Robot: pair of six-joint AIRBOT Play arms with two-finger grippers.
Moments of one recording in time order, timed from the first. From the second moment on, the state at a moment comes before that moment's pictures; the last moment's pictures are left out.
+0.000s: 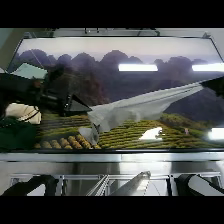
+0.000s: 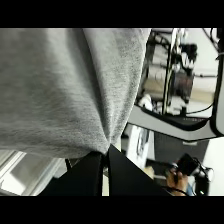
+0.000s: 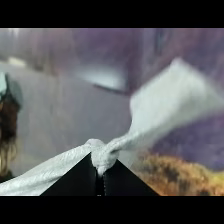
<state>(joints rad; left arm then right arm) -0.01 -1.12 1.01 -2.75 1.60 1.75 -0.68 -1.20 1.07 -0.48 1.33 0.96</state>
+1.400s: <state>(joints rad) 0.41 -1.30 1.43 -2.90 1.64 1.88 -0.42 -1.14 1.31 -0.35 1.22 0.93</state>
